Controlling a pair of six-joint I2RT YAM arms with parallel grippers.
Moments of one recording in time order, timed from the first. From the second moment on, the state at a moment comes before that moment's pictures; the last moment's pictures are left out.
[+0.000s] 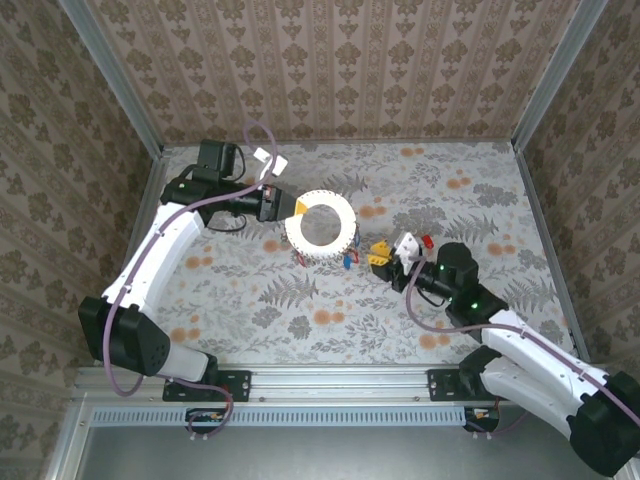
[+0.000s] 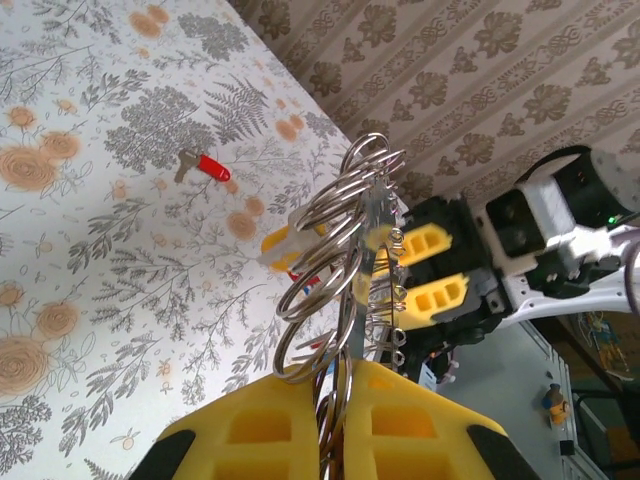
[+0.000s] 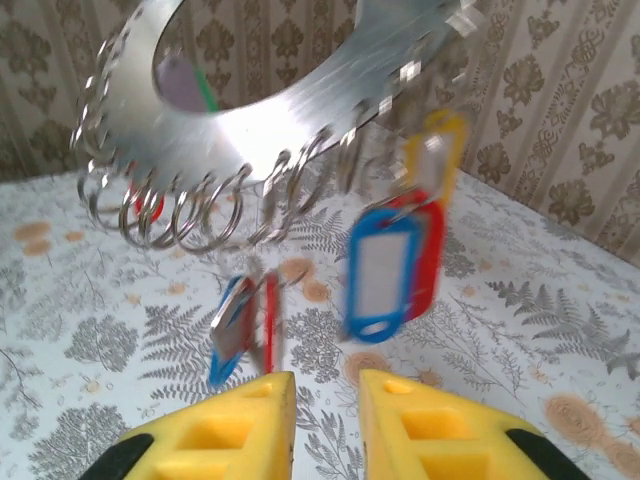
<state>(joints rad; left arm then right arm) -0.35 1.43 1.41 -0.78 1.05 -0.04 0.55 0.84 0.42 0.25 -0.34 -0.21</state>
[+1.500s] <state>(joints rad) -0.35 1.44 1.44 -0.72 1.11 -0.02 0.78 0.96 0.40 0.54 -0.13 -0.38</state>
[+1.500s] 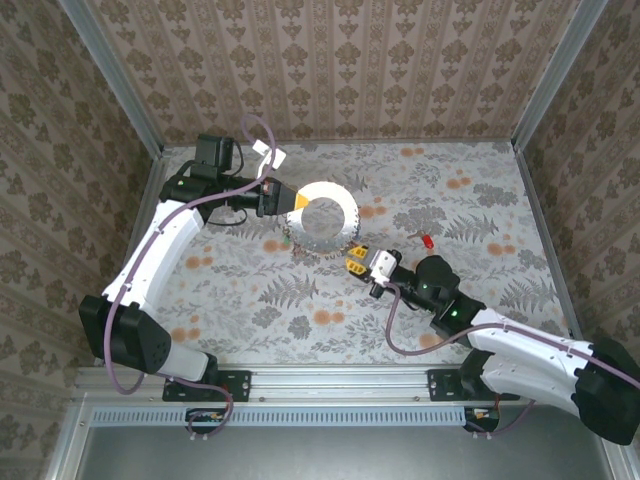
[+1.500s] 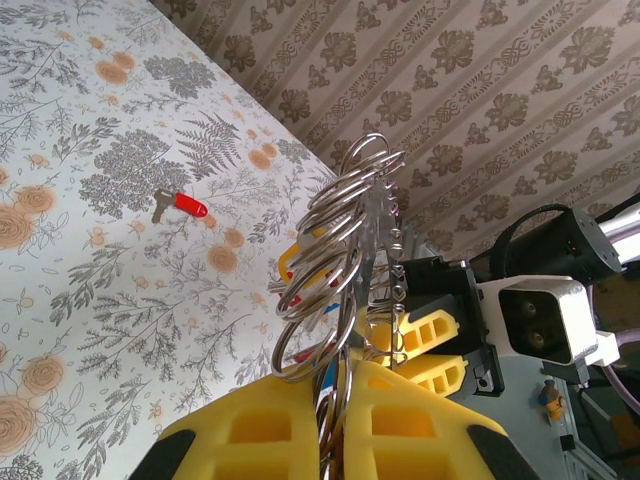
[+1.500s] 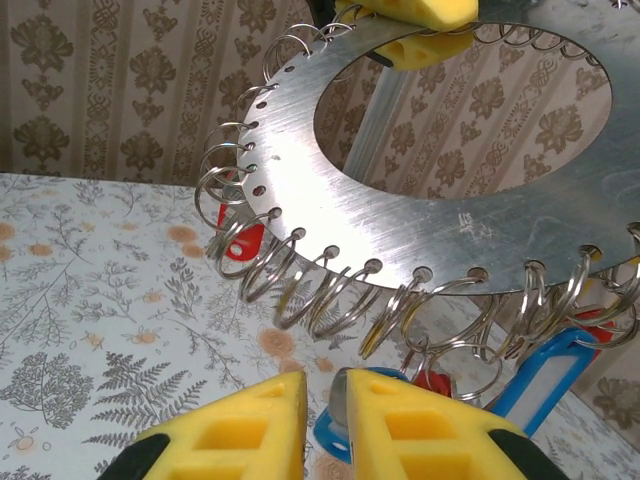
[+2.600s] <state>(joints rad) -0.33 1.44 1.43 -0.70 1.11 -0.02 0.79 0.92 0.42 0.49 -0.06 -0.40</state>
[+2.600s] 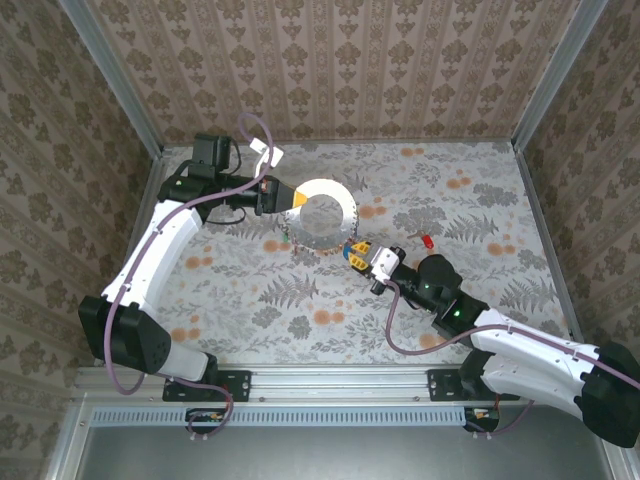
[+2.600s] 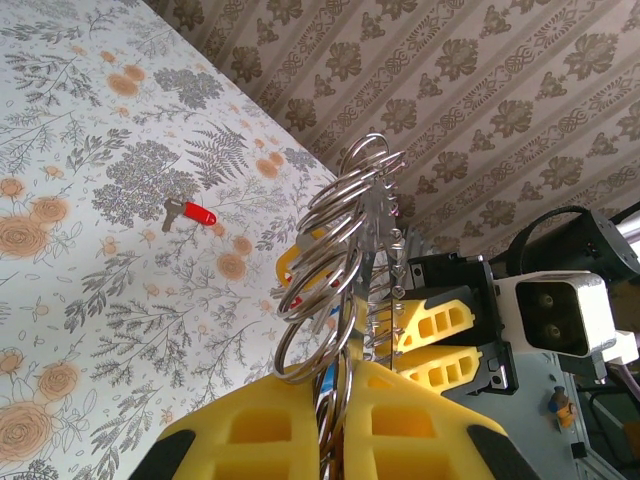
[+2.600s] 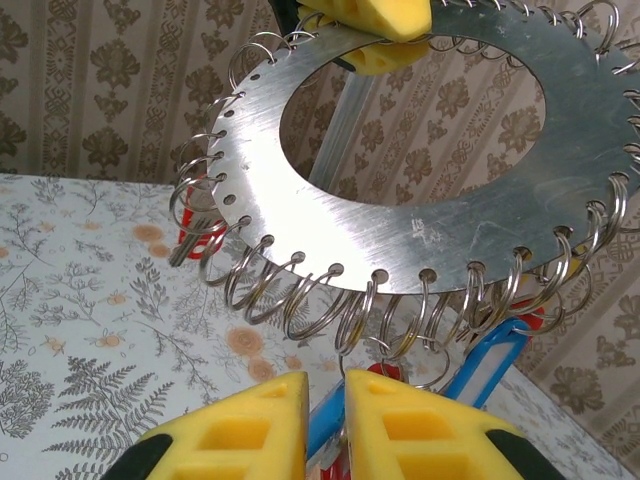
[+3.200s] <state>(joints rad) -0.33 1.44 1.42 -0.68 1.11 -0.03 0.80 1.00 0.45 0.57 -0.05 -0.40</state>
